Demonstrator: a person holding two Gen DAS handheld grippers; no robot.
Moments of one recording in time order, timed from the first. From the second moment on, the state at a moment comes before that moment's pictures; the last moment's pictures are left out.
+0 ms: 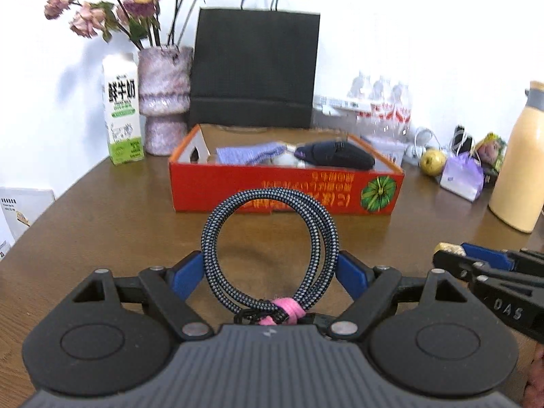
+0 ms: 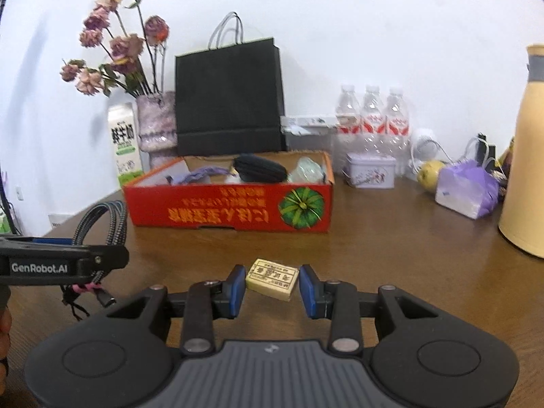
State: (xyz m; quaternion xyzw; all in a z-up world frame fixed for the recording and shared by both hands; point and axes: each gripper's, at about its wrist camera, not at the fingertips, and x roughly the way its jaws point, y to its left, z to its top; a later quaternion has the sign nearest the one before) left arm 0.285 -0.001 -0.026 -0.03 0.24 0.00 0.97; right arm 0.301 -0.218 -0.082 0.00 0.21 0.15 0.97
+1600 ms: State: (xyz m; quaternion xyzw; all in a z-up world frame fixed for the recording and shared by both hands) left arm 0.458 0.014 0.033 -0.08 0.17 0.05 0.98; right arm 0.483 -0.160 -0.021 0.00 0.14 0.17 0.97
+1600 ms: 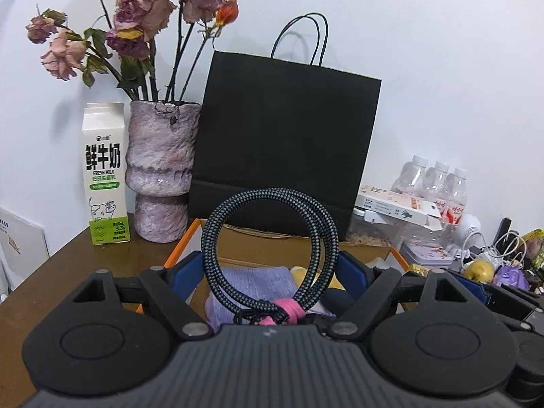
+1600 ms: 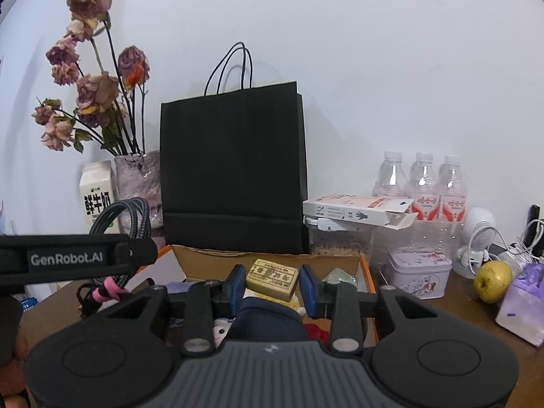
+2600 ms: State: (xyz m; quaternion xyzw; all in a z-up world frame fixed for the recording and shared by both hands) left arm 0.542 0.020 0.012 -0.03 0.20 0.04 0.98; right arm 0.567 -0.151 -0.039 -0.03 0.18 0.17 0.97
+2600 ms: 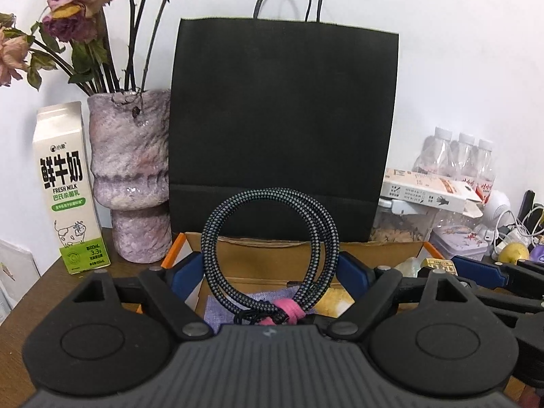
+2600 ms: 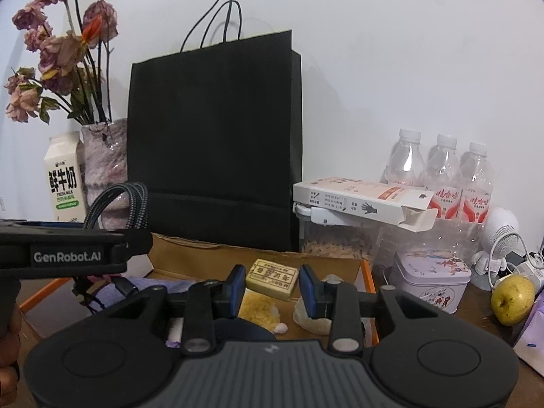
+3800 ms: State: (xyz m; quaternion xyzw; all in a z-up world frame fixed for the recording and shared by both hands) left arm 0.508 0.035 0.016 -0.05 0.19 0.06 0.98; right arm 0.543 -0.158 -0.031 -0.02 0.19 0.16 0.97
